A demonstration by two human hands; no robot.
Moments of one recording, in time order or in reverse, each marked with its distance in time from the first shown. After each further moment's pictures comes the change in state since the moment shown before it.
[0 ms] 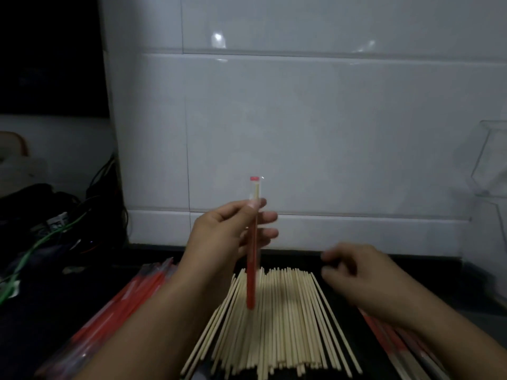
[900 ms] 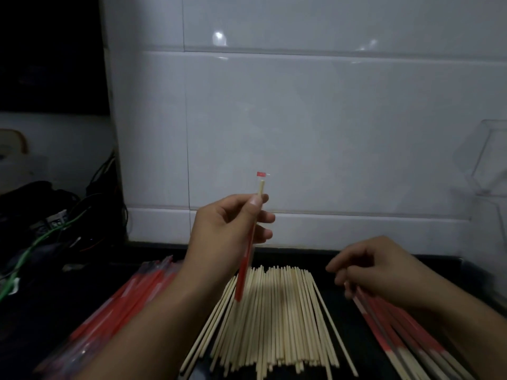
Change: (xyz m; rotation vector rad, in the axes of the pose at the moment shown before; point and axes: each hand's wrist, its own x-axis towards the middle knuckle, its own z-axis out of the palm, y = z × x) left_hand 0.000 -0.004 0.001 0.247 0.024 0.231; right_hand 0.004 0.012 -0.019 0.256 -0.101 0.053
